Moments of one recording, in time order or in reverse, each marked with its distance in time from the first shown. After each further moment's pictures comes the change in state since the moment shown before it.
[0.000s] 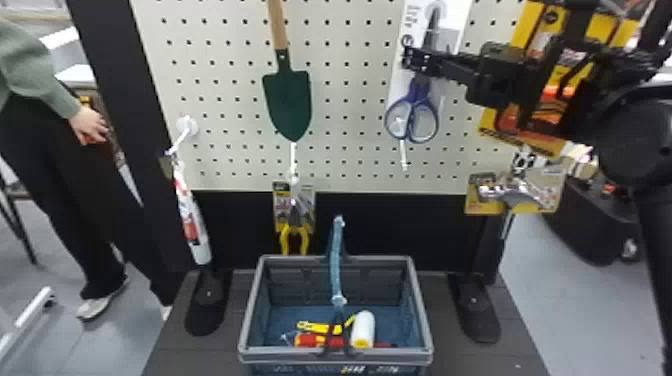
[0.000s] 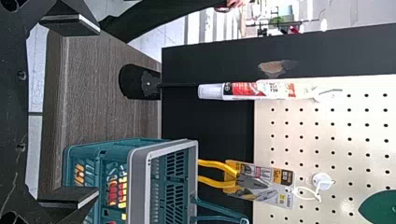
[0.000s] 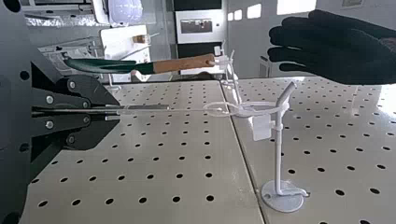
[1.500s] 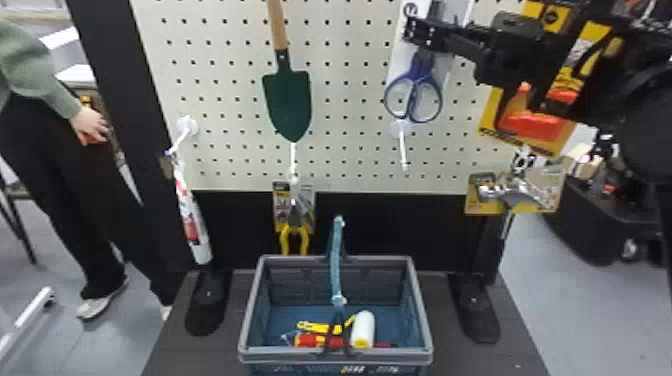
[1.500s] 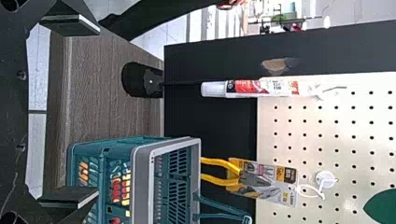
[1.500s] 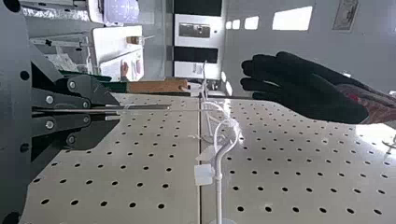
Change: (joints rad) left arm 0.000 0.011 -0.006 0.000 0.008 0.008 0.000; right arm 0.010 -0.017 0.000 -0.122 -0.041 0.001 -0.023
